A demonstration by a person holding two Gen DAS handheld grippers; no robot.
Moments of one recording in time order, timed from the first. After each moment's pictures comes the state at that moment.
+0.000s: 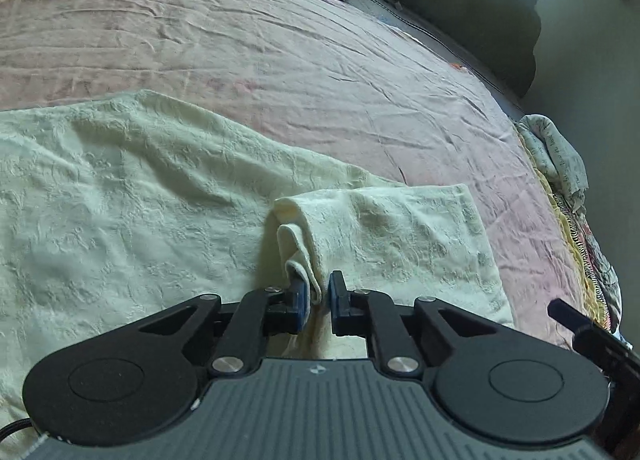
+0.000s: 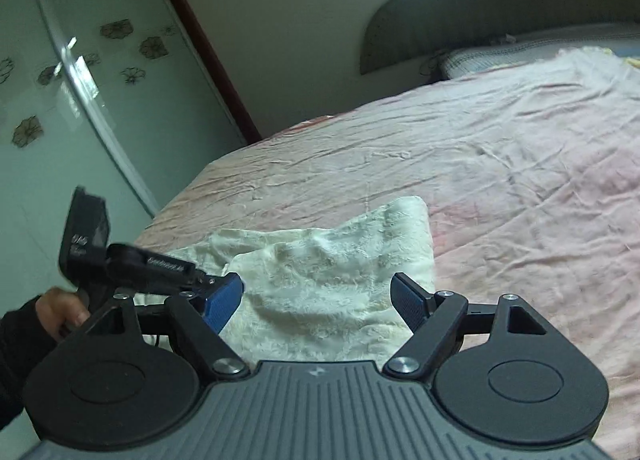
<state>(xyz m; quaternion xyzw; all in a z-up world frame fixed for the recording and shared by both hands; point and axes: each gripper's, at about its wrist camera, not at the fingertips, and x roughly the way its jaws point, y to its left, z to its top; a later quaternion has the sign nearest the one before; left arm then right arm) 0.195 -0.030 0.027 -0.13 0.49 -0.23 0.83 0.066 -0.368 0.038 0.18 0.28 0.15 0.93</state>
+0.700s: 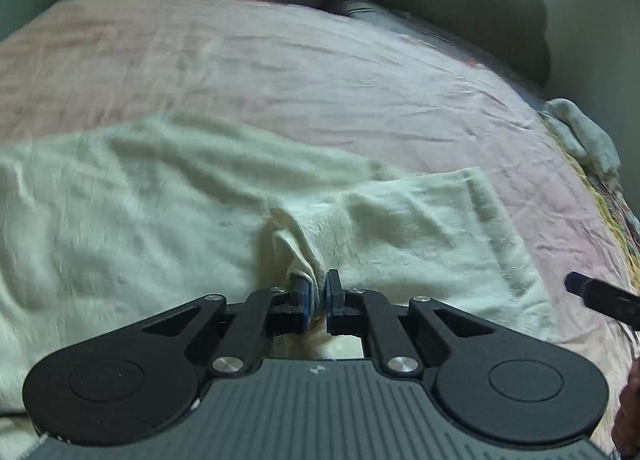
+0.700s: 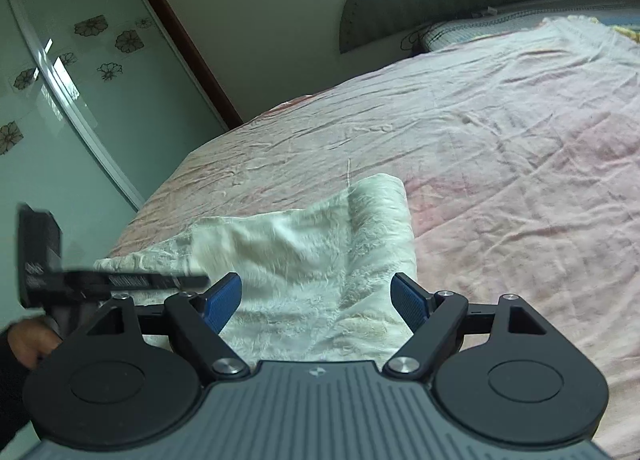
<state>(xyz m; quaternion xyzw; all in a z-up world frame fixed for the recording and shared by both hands) 0.167 -0.035 0.026 -0.07 0.44 -0.18 0.87 0.077 -0.369 0.026 0.20 0.31 0.14 0.92</state>
